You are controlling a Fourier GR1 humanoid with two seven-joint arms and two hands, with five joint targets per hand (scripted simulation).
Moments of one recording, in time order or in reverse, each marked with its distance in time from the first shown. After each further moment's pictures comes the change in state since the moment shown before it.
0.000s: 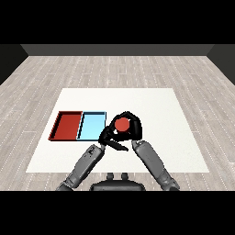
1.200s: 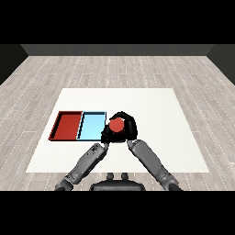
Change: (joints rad) left arm -0.073 0.010 -0.070 0.083 0.092 0.317 -0.074; right arm -0.064 0.000 0.068 0.055 -0.084 -0.053 -0.050
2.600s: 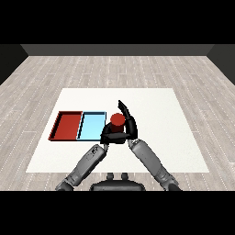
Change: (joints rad) left arm 0.031 -0.009 0.010 -0.022 -0.058 0.049 0.006; right arm 0.006 0.006 -0.018 -0.007 0.119 0.002 0.125
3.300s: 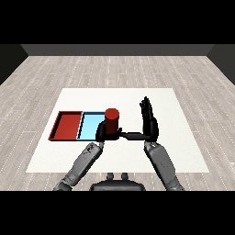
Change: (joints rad) left arm 0.011 0.027 0.083 -0.027 -0.051 -0.046 0.011; right arm 0.151 -0.081 -0.158 -0.255 -0.041 0.124 0.023
